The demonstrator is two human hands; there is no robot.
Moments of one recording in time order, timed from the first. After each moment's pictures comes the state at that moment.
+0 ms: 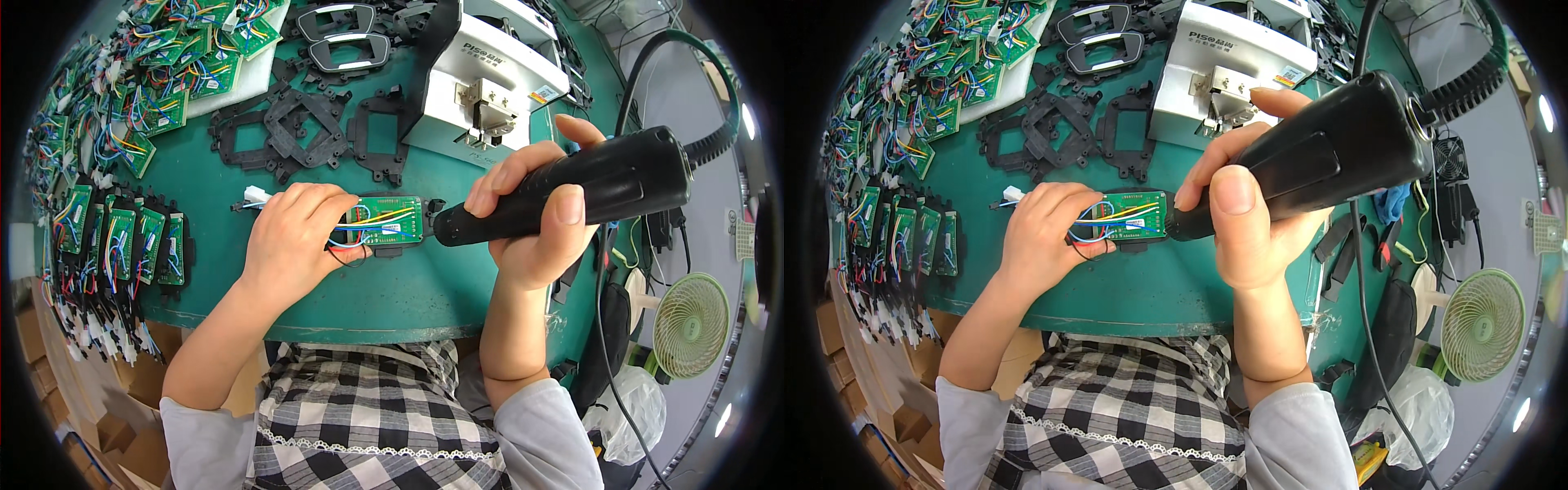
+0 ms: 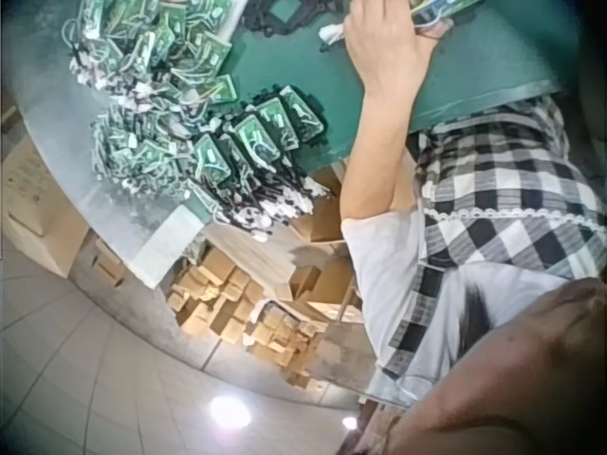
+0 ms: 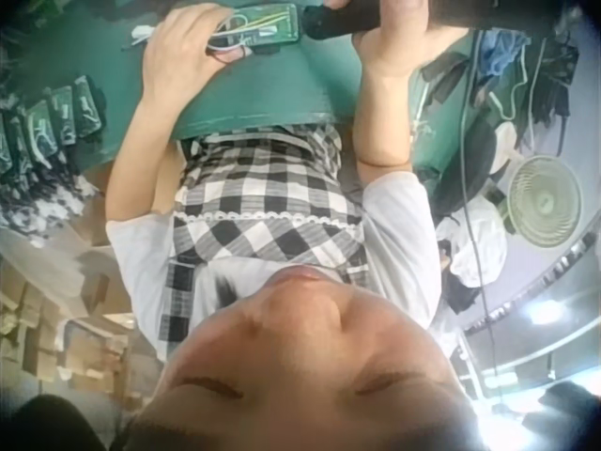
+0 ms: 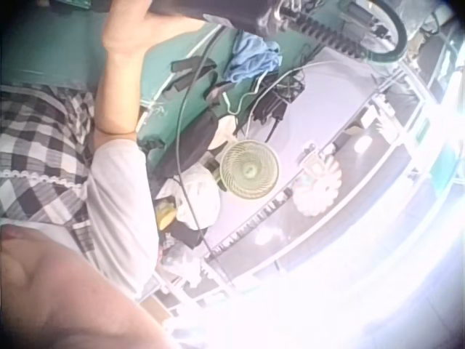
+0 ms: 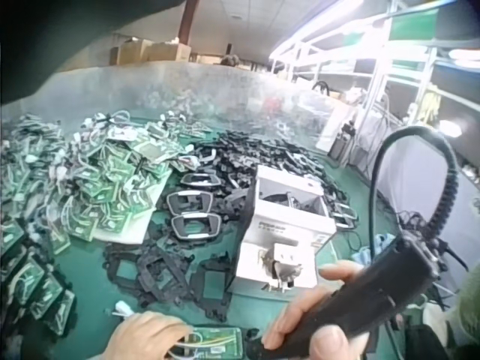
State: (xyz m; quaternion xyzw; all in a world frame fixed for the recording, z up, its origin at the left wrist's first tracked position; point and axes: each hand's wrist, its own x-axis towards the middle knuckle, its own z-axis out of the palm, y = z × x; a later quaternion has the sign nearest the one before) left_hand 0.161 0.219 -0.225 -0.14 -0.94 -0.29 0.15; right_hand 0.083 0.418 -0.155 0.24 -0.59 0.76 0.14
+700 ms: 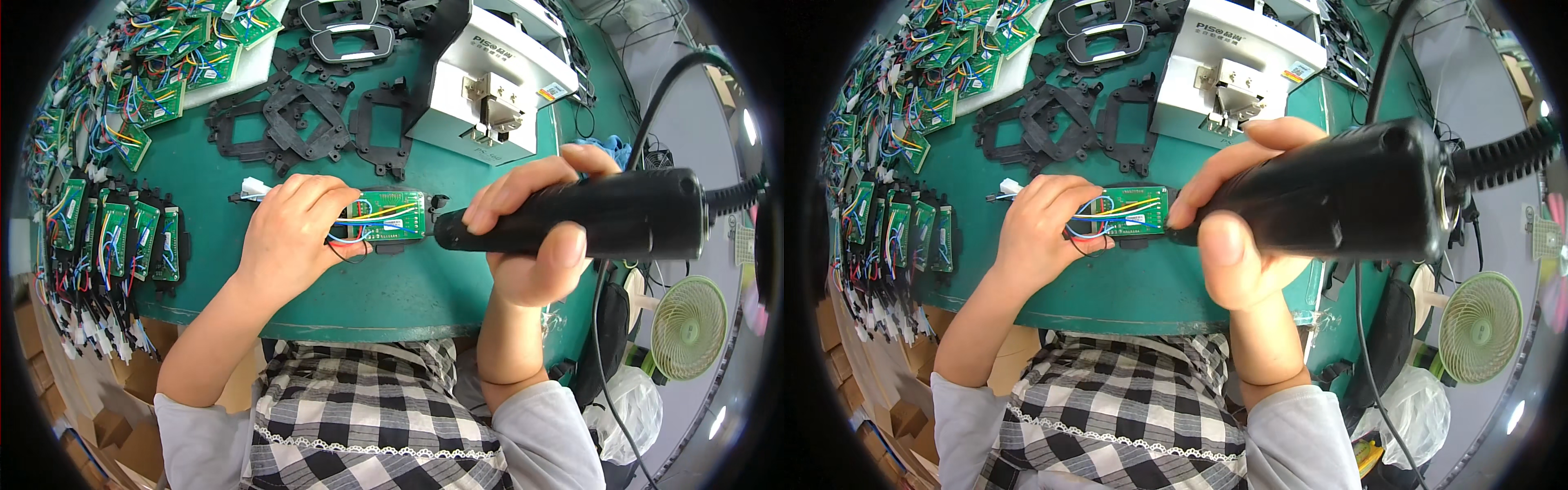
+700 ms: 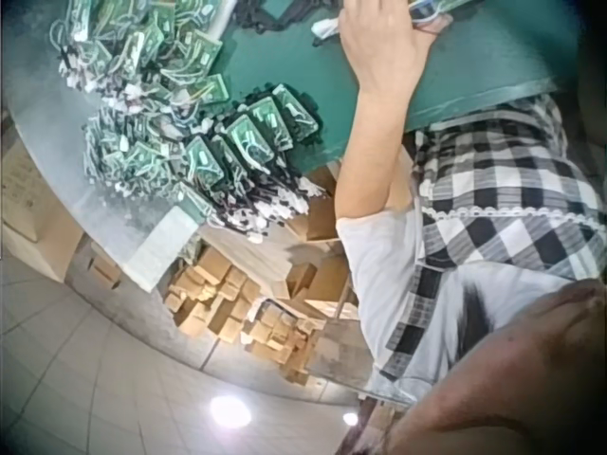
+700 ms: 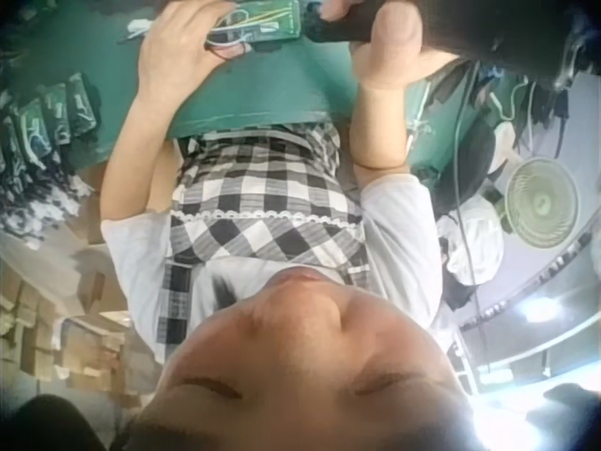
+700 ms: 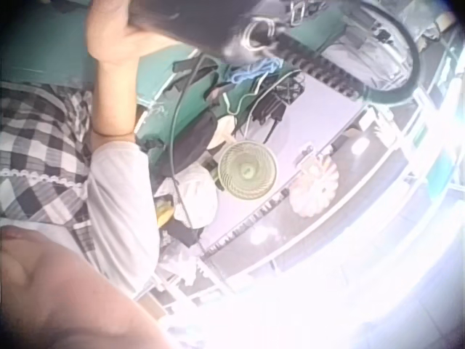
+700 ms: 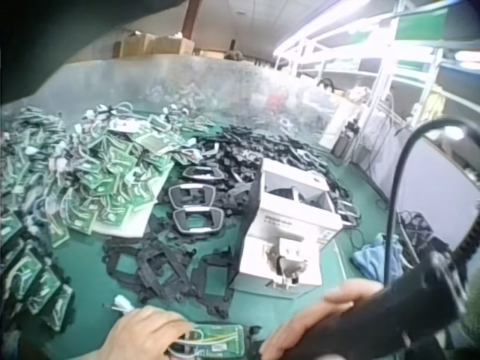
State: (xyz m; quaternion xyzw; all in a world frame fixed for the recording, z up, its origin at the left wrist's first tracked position) left_hand 0.161 0.216 -0.225 -0.14 -0.93 -0.30 0.14; right_hand 0.099 0.425 -0.157 0.27 -0.67 0.68 0.11
